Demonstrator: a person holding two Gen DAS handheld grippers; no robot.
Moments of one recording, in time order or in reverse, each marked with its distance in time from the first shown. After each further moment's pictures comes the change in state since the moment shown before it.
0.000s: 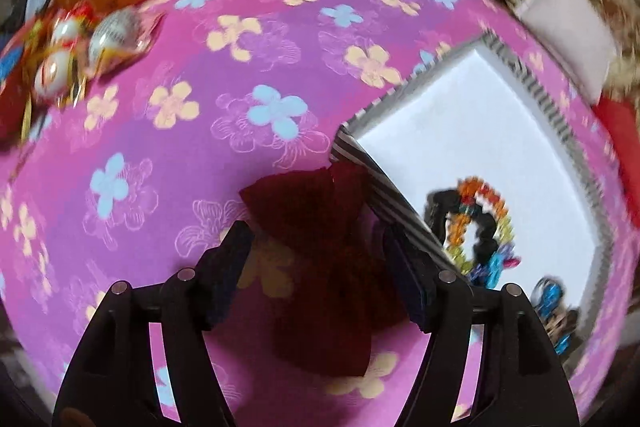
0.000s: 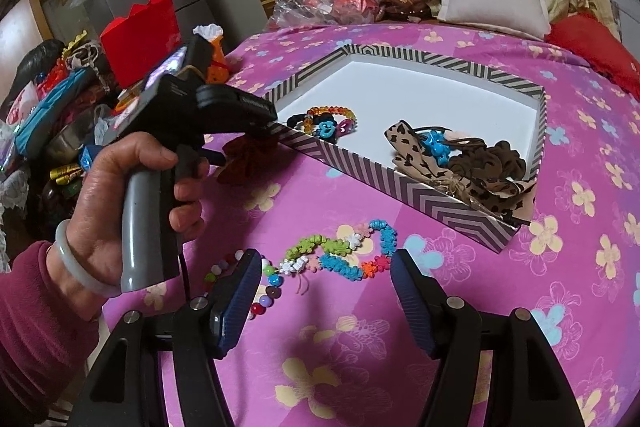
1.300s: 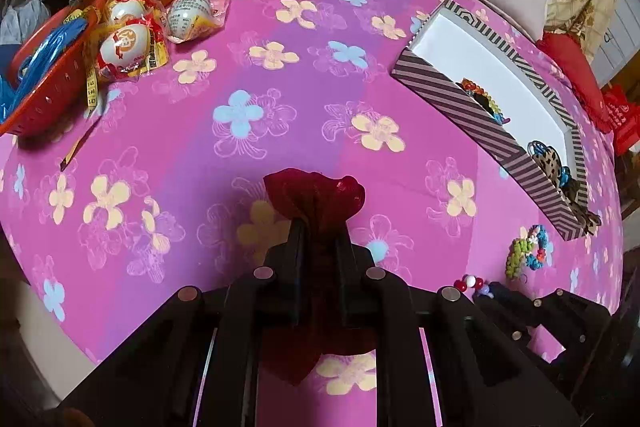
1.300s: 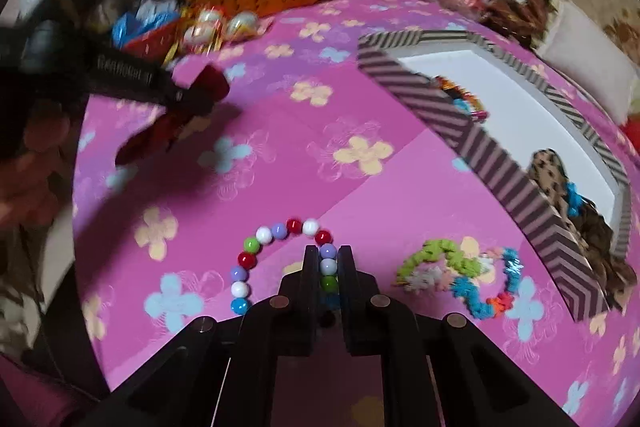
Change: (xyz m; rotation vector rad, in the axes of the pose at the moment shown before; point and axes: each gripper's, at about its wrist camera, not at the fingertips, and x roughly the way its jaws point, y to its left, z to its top) left arm -0.066 0.110 -0.069 0.195 -0.002 -0.146; right arm 0.064 0.078 -0.016 -0.372 0.144 0.007
